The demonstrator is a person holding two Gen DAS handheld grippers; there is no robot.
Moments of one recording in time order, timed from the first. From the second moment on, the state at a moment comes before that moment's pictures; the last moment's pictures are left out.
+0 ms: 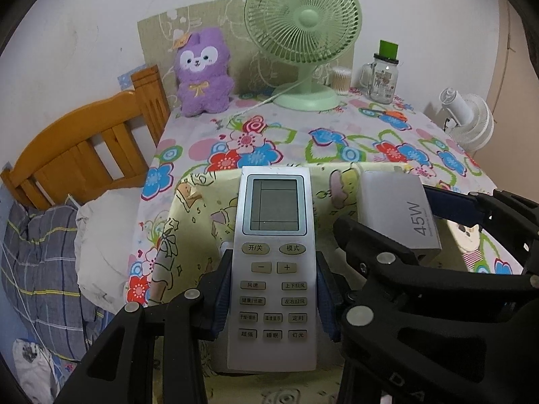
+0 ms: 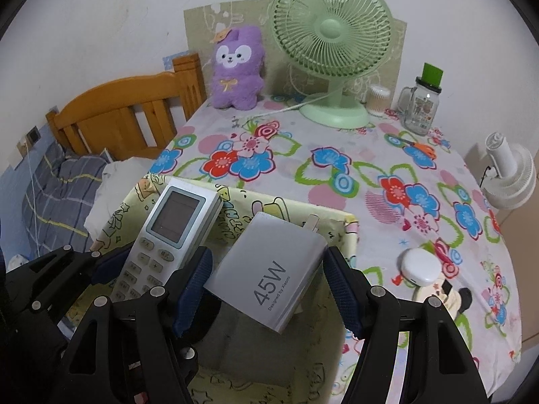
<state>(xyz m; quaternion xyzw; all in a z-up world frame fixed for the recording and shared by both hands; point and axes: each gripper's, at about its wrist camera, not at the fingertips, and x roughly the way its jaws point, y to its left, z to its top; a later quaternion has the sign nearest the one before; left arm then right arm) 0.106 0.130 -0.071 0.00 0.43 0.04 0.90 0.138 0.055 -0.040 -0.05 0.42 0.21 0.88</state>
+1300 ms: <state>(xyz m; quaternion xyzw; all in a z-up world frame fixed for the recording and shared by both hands) 0.086 0.111 -0.054 0.00 0.41 0.04 0.91 0.130 0.048 -0.032 -0.05 0.40 0.24 0.88</state>
